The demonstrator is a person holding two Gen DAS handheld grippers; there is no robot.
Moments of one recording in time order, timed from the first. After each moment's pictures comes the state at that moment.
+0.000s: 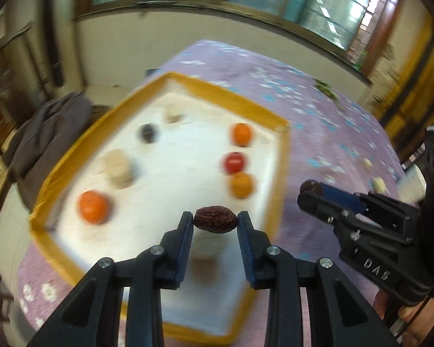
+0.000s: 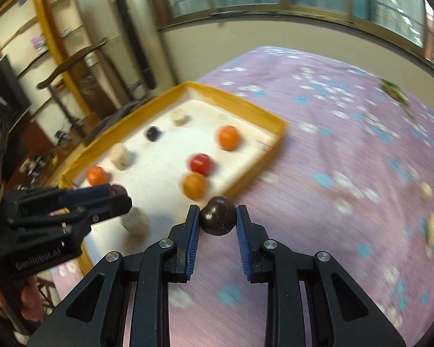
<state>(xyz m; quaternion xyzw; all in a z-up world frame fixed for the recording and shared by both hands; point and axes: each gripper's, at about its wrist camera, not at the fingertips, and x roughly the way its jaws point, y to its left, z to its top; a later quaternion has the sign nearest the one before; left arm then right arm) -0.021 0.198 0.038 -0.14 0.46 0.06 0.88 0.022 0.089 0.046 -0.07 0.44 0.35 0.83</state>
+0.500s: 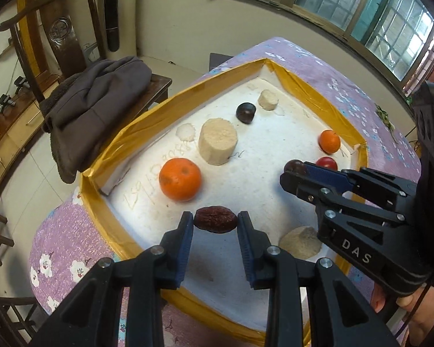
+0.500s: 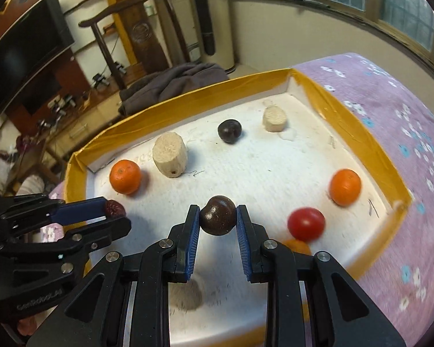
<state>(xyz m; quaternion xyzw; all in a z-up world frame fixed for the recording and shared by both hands) -0.038 0.256 0.001 -0.20 0.47 0.17 0.84 0.039 0.199 0.010 -0.18 0.45 0.45 0.75</state>
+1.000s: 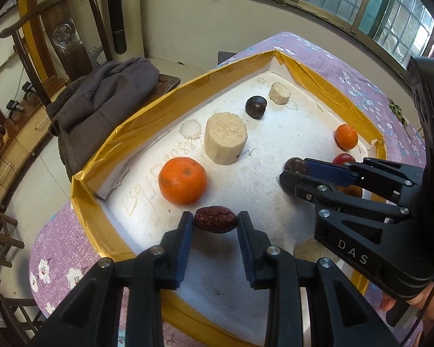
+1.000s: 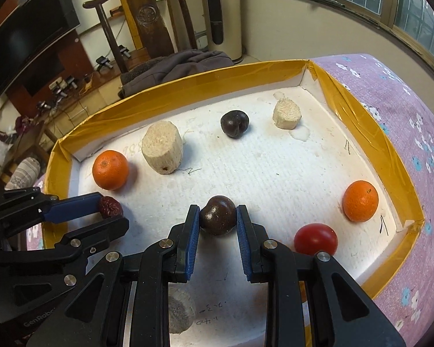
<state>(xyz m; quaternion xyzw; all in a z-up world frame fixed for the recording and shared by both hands) -0.028 0.254 -0.011 -0.17 0.48 0.20 0.84 0.043 0.209 -0.002 -0.22 0.45 0.45 0.74</state>
